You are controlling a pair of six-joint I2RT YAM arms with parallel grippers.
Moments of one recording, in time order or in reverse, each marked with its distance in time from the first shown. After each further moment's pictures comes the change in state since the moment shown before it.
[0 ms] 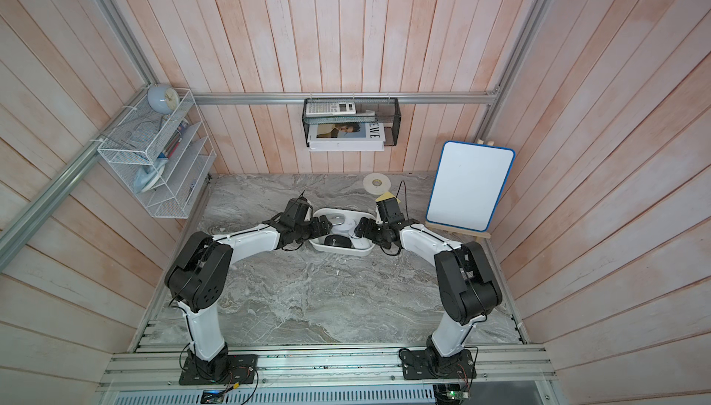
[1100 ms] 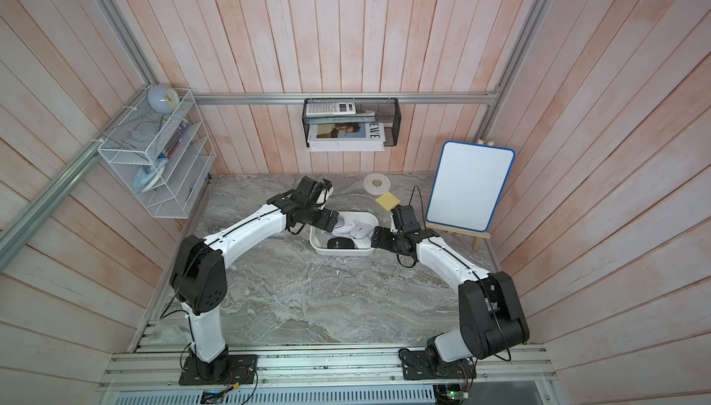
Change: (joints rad) left arm -0.074 0.065 0.487 -0.576 -0.143 0.635; right arm -0.045 -0.265 -0.171 -0.121 0.132 -0.167
